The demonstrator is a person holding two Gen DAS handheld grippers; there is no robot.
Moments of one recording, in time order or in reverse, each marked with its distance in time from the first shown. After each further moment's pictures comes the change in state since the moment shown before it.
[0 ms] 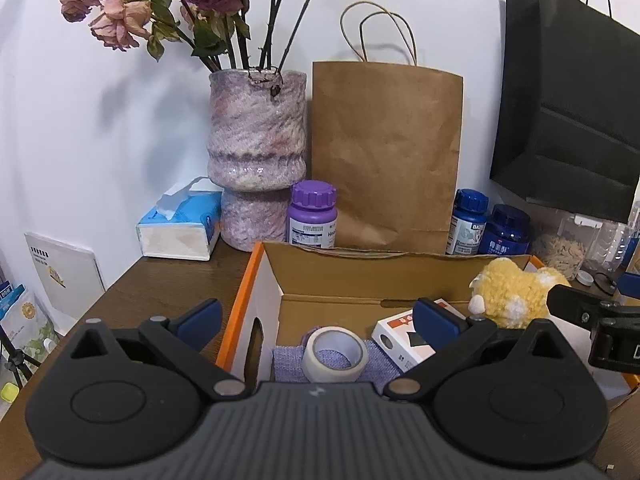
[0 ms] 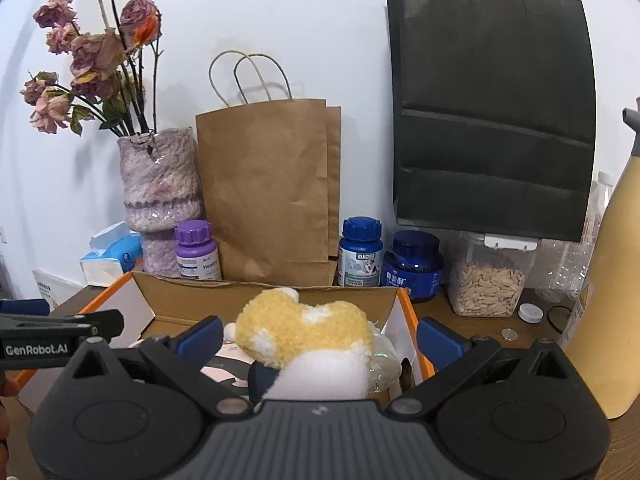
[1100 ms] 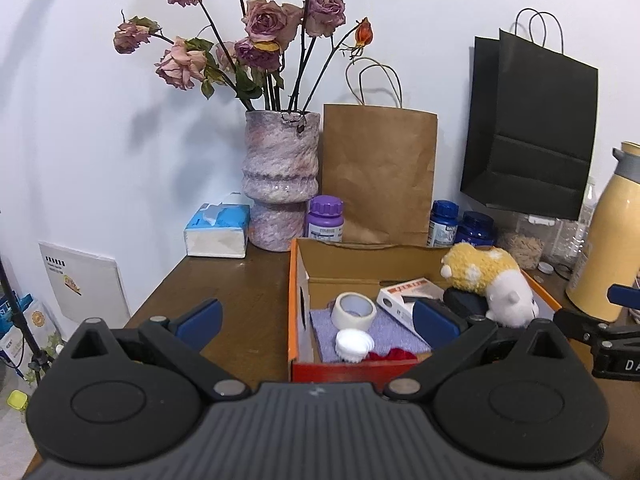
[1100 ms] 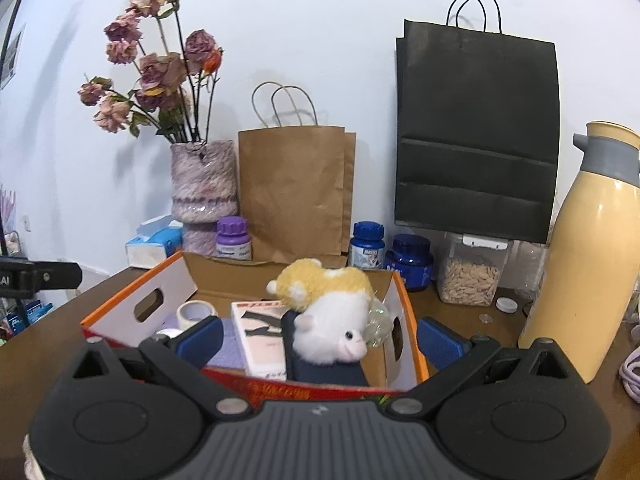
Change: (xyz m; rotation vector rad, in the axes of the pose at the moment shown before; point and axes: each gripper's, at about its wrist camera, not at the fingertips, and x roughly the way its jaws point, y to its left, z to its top) left arm -0.123 0.046 -0.029 0.024 -0.063 -0.051; right arm -0.105 0.007 -0.042 -0.051 -0.054 0.035
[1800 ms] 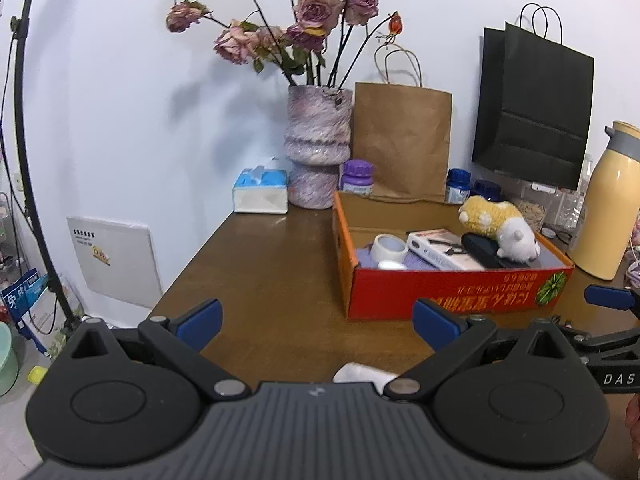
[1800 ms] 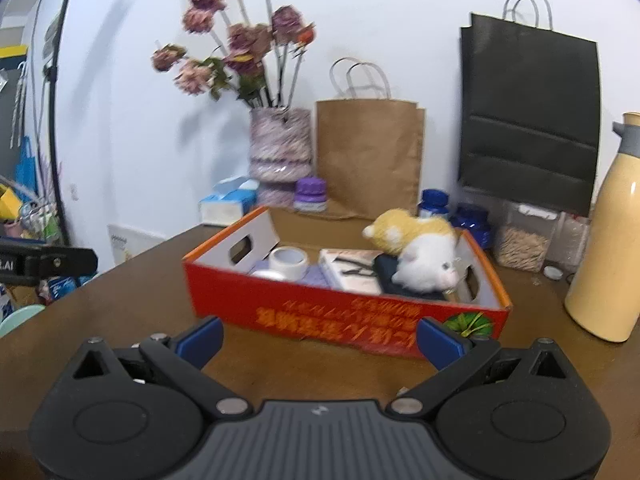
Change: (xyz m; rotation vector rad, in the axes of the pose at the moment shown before) left arm -0.072 0.048 -0.048 -0.009 0.059 0.032; right arm -0.048 0.068 -0.042 -0.050 0.072 0.127
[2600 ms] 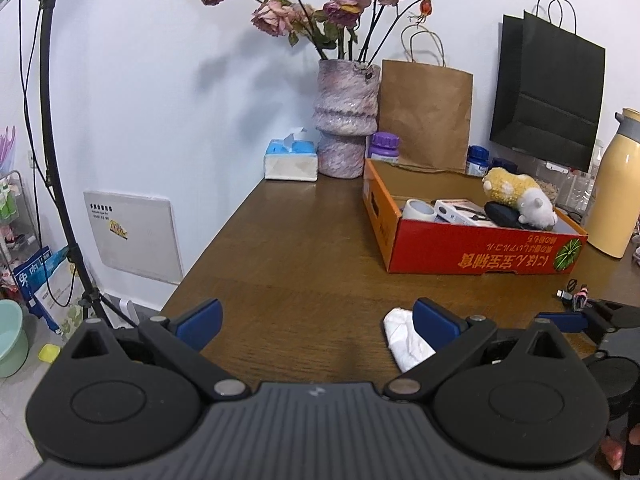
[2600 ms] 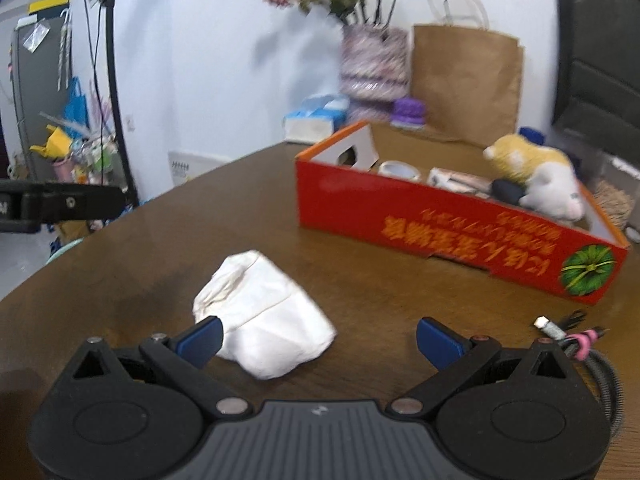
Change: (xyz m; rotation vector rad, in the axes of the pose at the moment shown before) left arm -0.017 0.041 -0.031 -0.022 0.055 0.020; right arm 0.033 0.072 -0.033 -0.071 0.213 0.172
